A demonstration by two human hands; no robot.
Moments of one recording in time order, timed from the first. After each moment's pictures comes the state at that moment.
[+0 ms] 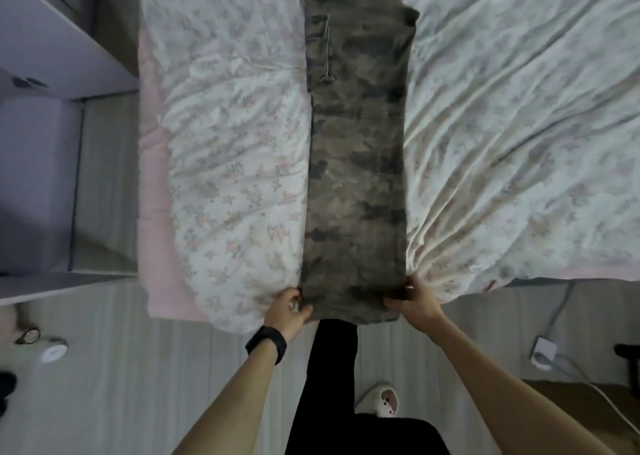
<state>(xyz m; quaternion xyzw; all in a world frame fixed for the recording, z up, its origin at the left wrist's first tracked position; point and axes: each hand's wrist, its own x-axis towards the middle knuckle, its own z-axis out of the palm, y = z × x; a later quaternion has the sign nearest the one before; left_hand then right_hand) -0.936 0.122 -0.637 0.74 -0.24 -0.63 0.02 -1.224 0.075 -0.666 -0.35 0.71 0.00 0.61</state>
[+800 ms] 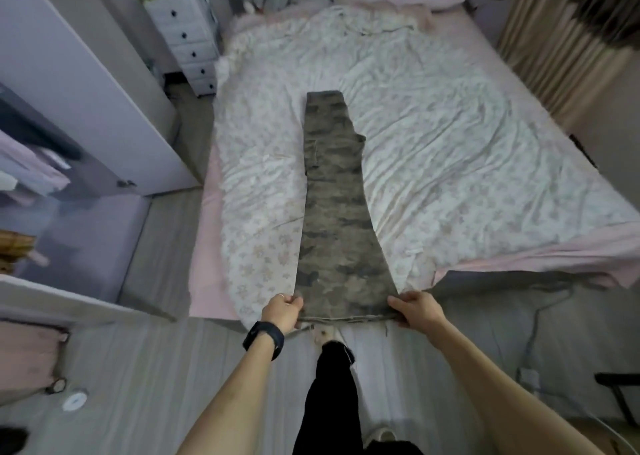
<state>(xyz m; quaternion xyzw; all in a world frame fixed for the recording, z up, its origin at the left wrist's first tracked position) -1.002 0.255 -0.448 0.80 -0.32 -0.48 0.13 -1.295 0.218 -0.486 -0.39 0.71 -0.14 0.56</state>
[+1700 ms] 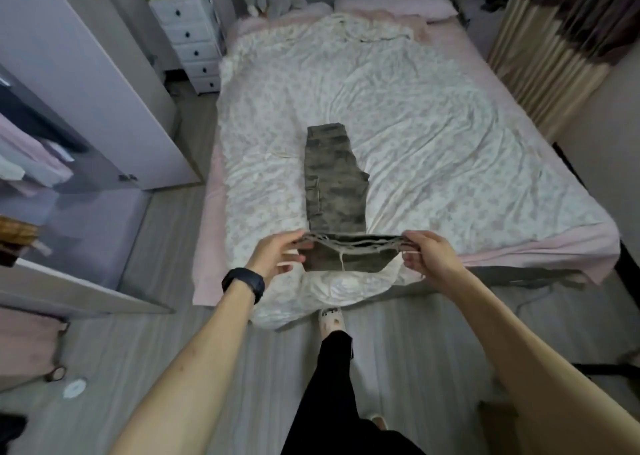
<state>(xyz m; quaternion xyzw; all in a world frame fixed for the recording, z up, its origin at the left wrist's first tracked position) -0.993 0.238 -0.302 0.65 -0.27 -0.63 0.32 -1.295 0.205 -0.326 -0.27 0.61 -0.37 0.65</state>
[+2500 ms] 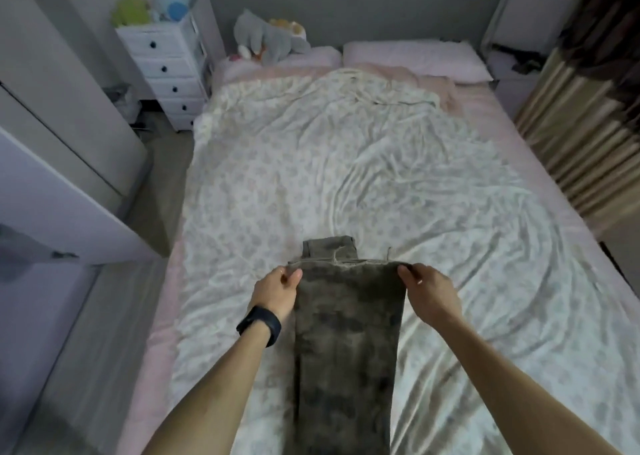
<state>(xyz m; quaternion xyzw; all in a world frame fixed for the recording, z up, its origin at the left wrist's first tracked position) -0.927 -0.233 -0.406 0.79 -0.47 -0.35 0.18 -1.224 -0.270 -0.399 -0.62 0.72 -0.12 0.27</state>
